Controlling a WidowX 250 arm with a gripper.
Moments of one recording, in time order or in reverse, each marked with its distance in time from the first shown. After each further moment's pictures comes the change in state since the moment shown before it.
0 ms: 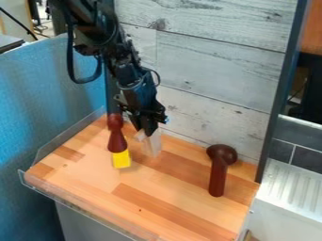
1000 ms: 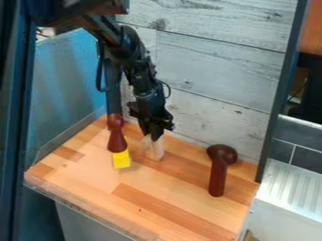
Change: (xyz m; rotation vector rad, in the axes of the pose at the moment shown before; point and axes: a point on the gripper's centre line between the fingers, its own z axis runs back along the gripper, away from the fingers) arm 0.025 0.018 -0.052 0.050 0.071 -0.010
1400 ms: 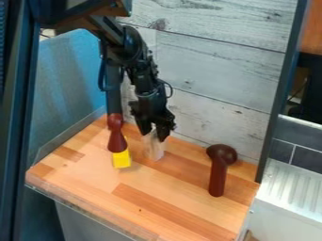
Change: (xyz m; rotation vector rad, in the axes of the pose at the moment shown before) arm 0.002 -0.003 0.000 -0.002 -0.001 -0.015
